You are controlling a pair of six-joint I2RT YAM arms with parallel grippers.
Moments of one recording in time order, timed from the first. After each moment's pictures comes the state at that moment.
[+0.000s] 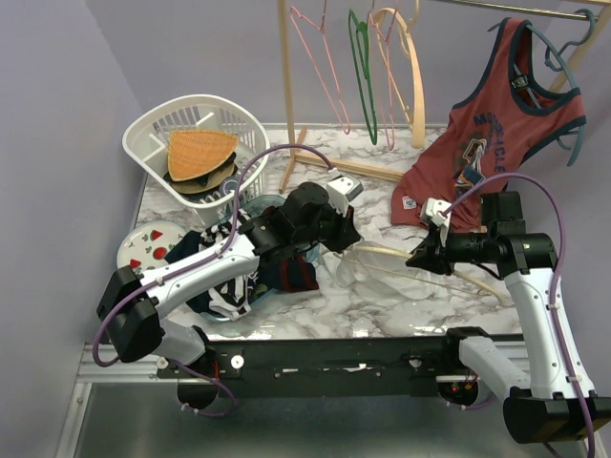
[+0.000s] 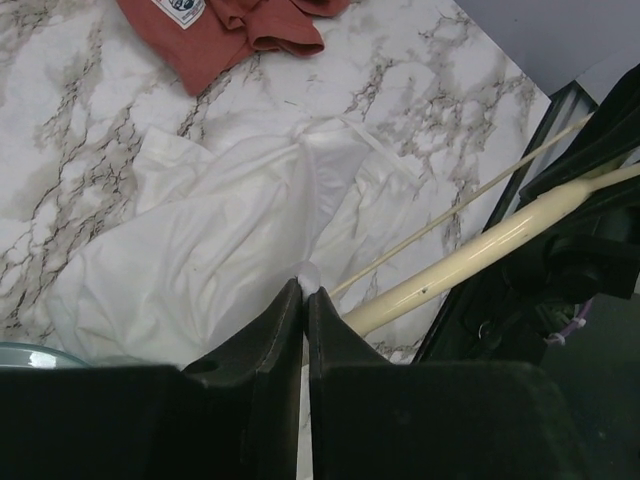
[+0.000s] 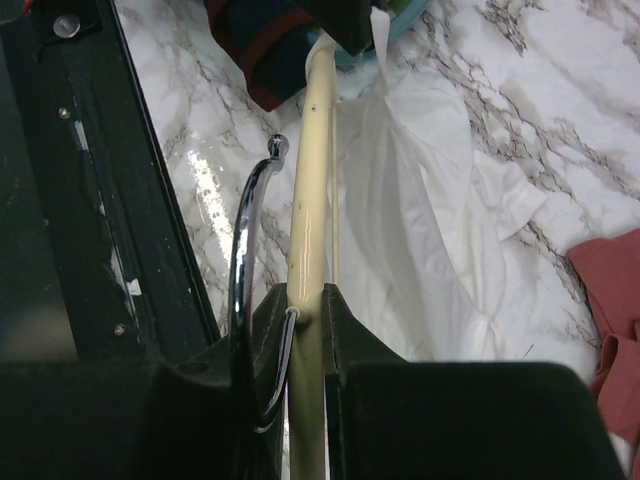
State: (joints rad) left arm -0.92 1.41 1.14 -0.15 0.18 -0.34; right arm 0.04 0.91 1.05 -1.16 -0.94 -0.87
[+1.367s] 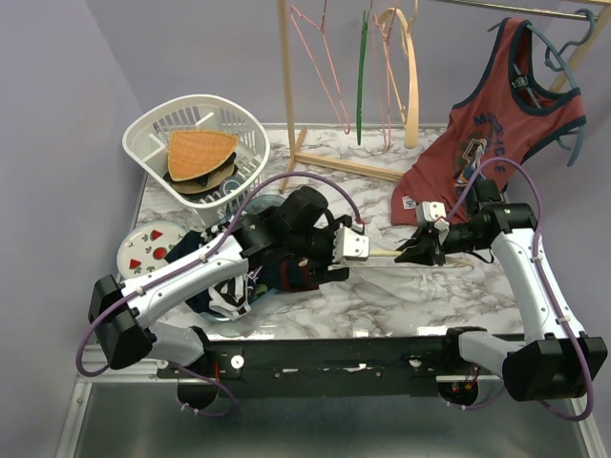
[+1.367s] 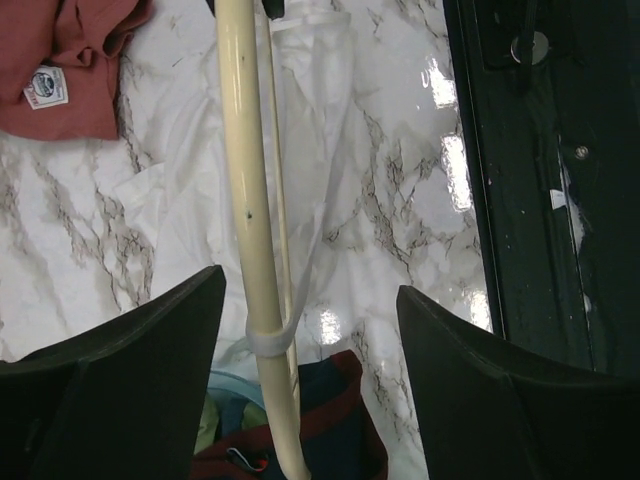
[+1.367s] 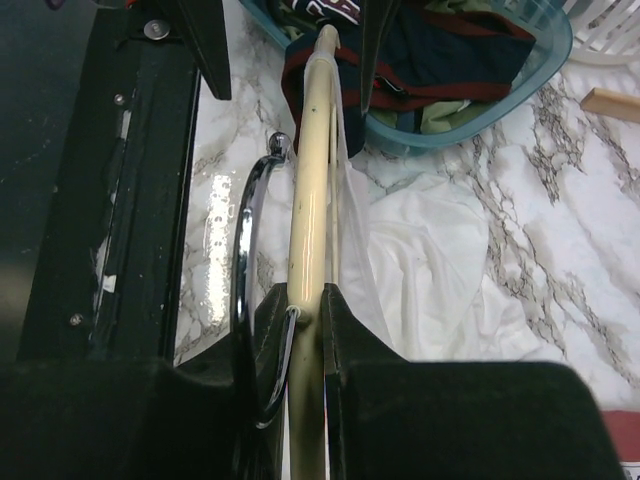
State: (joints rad) left arm -0.95 1.33 1.21 -0.56 0.49 0.56; right arm 0.04 1.14 1.10 -1.33 -1.21 -1.44
